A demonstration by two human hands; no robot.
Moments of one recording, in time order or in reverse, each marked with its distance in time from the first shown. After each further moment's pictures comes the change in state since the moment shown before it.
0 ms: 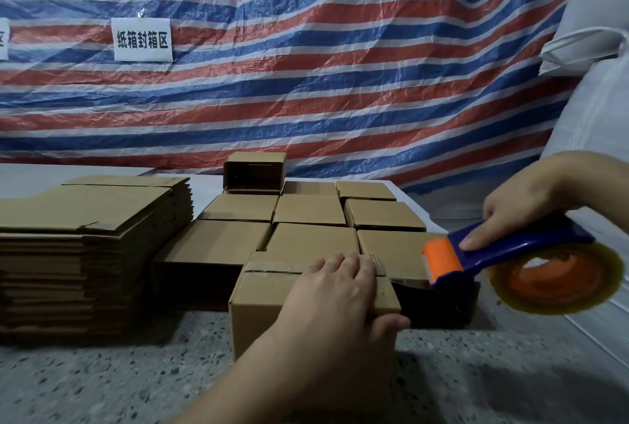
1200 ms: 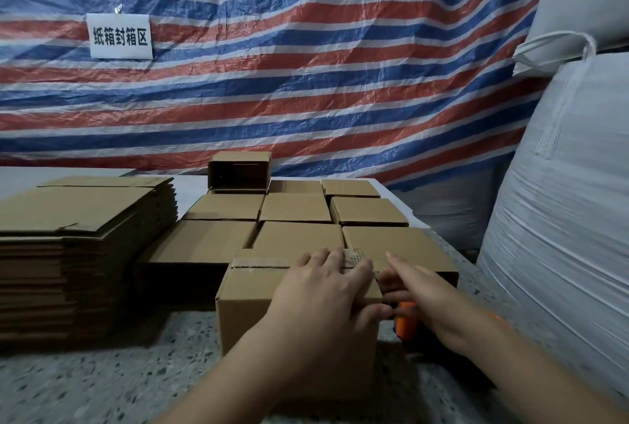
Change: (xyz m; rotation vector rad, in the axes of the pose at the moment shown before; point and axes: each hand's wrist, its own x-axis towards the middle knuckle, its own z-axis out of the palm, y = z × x) left_hand -0.002 0.004 -0.002 -0.004 -0.007 0.023; right_hand 0.062 -0.076 0.154 1.412 0.320 -0.387
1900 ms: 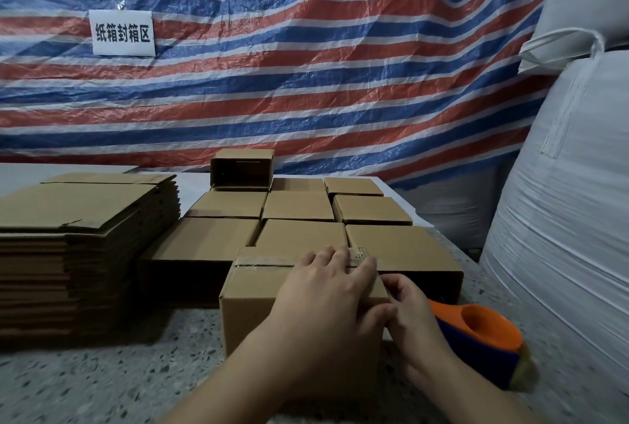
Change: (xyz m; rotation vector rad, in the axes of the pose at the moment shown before) left_hand 0.000 -0.003 0.008 0.007 0.063 0.013; right_hand -0.018 0.017 0.049 0.284 0.169 -0.105
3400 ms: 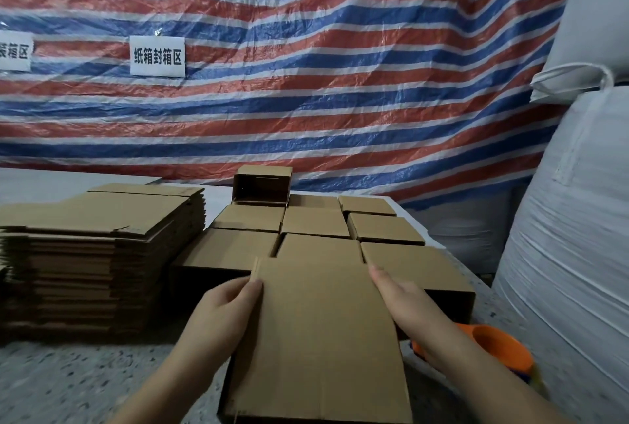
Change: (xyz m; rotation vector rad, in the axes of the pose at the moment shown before) left_hand -0.085 -0.074 -0.013 -1.254 0.288 -0.906; right_hand 0.006 -0.036 0.010 -0.490 -0.116 0.018
